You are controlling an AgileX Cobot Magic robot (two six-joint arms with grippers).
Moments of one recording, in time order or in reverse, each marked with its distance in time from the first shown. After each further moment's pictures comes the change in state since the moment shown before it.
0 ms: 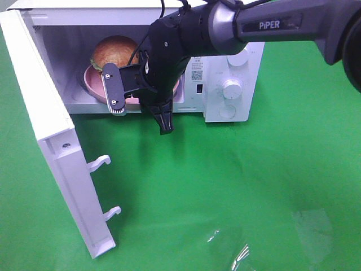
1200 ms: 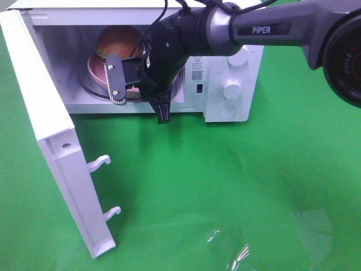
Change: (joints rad) left arm 0.000 0.000 0.000 0.000 0.000 0.000; right arm -0.026 0.053 -0.075 -0.051 -0.068 0.042
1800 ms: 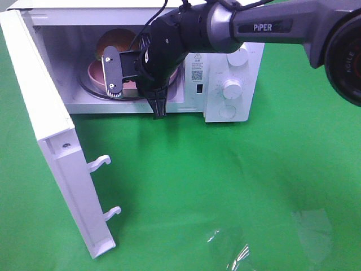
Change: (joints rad) left arm 0.000 0.000 0.000 0.000 0.000 0.000; right arm 0.000 -0.001 -0.008 0.009 -0.030 0.028
